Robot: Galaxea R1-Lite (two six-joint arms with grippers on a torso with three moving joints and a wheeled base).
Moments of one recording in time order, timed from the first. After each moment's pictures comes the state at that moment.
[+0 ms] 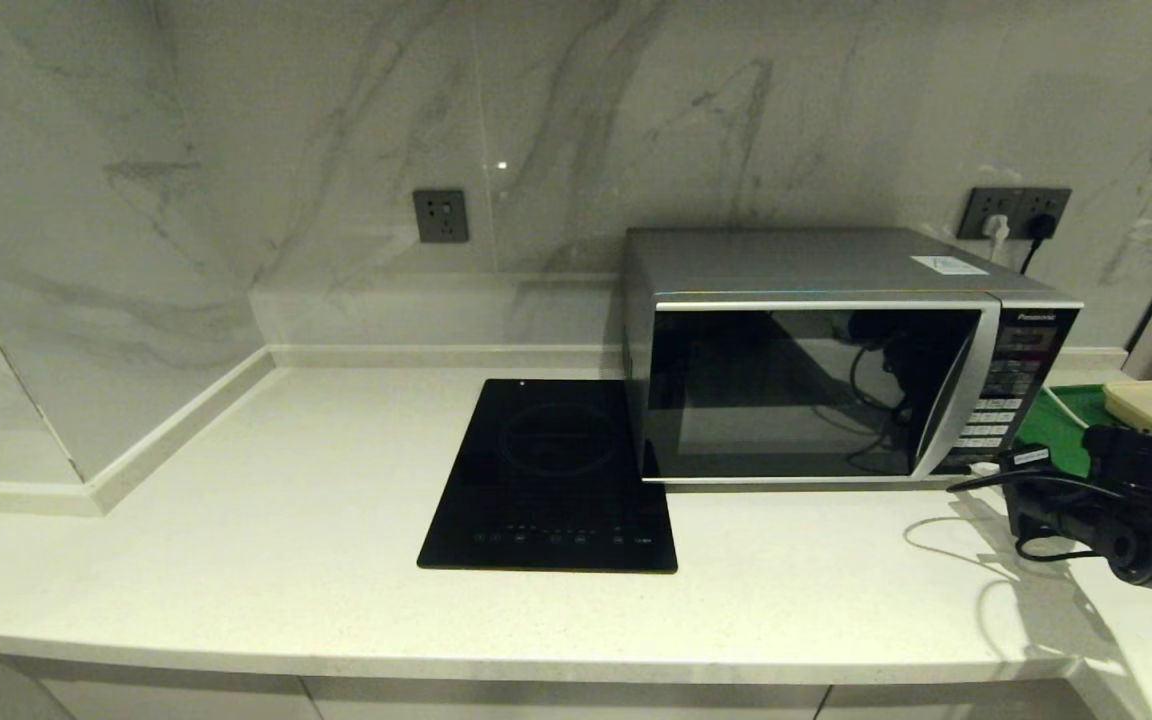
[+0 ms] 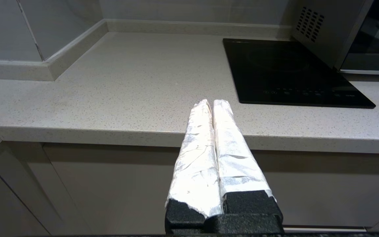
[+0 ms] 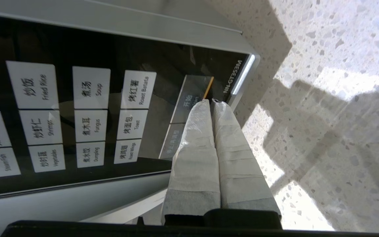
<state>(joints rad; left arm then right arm) 0.00 0.00 0.00 -0.01 0.01 -0.05 -0.38 2.42 -1.07 -0.95 0.33 1.13</state>
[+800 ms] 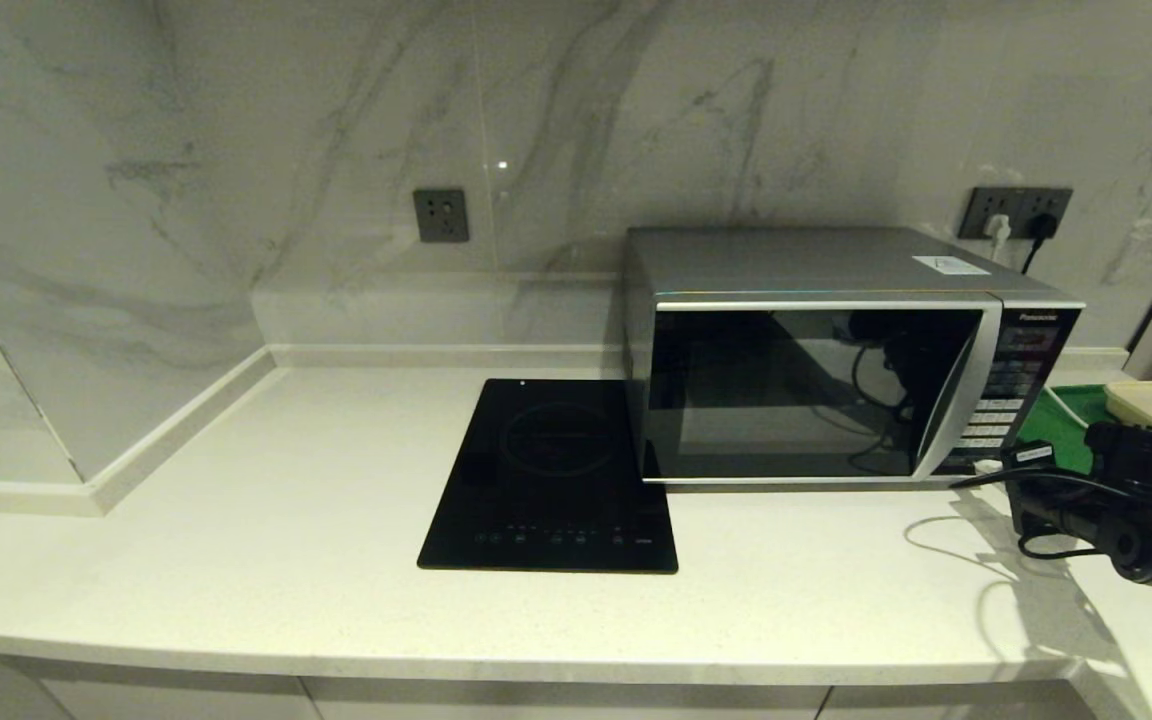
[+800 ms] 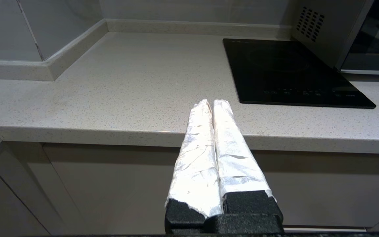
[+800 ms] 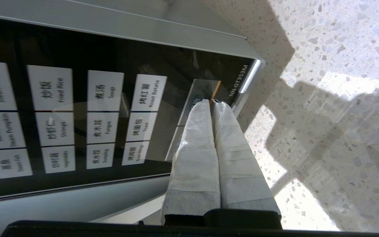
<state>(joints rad) 0.00 0.00 0.00 -0.01 0.01 -0.05 -0.38 2.40 -1.06 -0.94 0.31 1.13</state>
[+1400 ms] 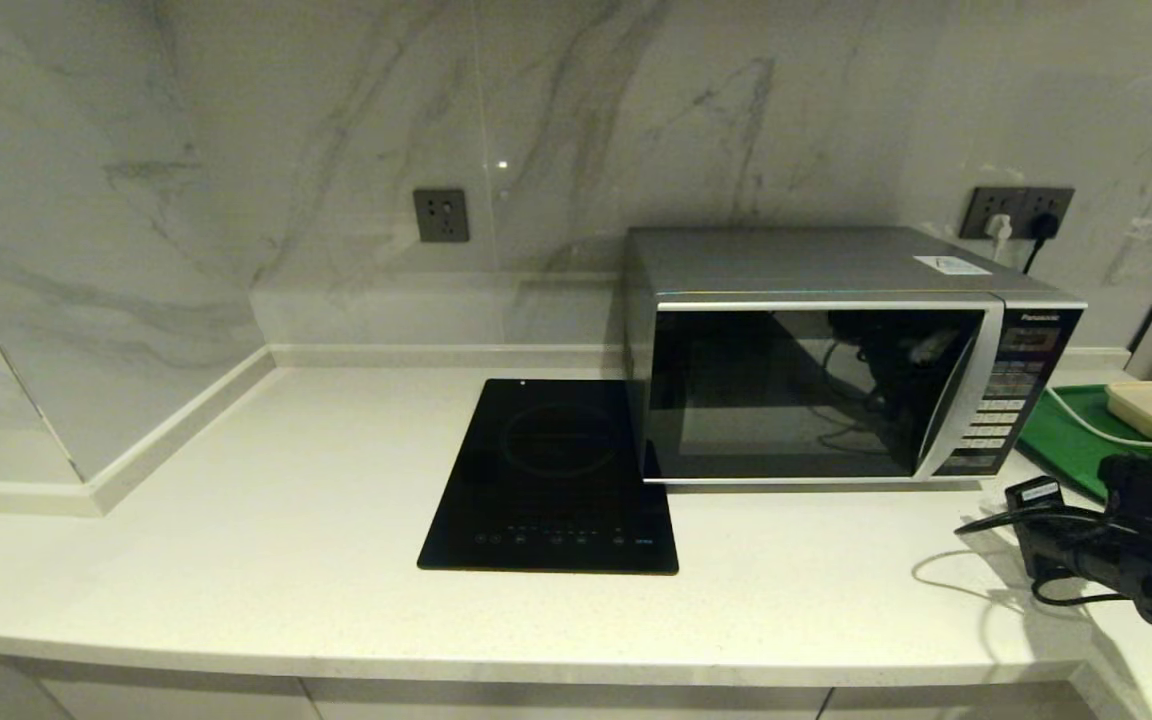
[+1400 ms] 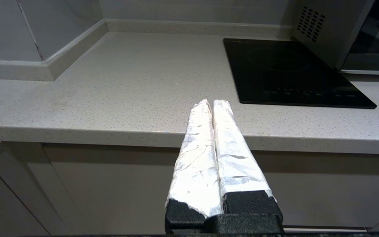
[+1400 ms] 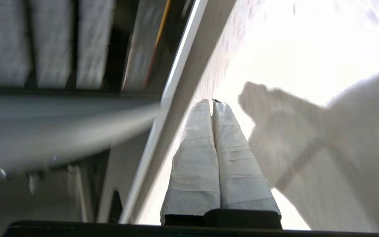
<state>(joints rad) 0.00 0.00 0.00 -0.01 0.01 -0.05 -0.38 2.32 -0.78 -1.06 0.31 1.05</state>
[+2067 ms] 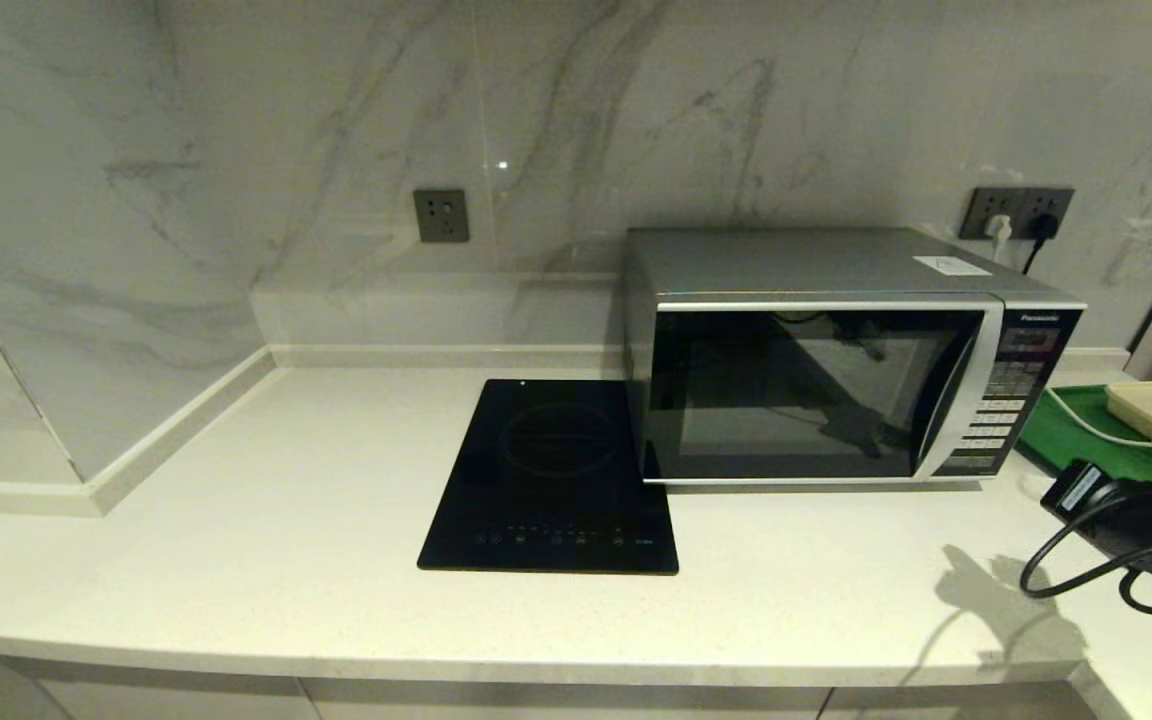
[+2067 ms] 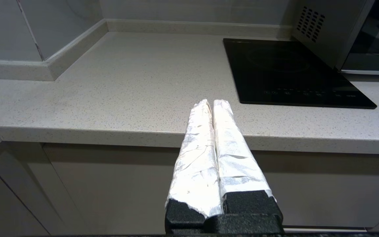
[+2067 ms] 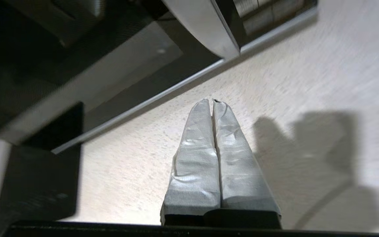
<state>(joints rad) 0.00 0.00 0.00 -0.01 0.01 -0.05 -0.28 1.78 -0.49 -0.89 0.25 0.47</state>
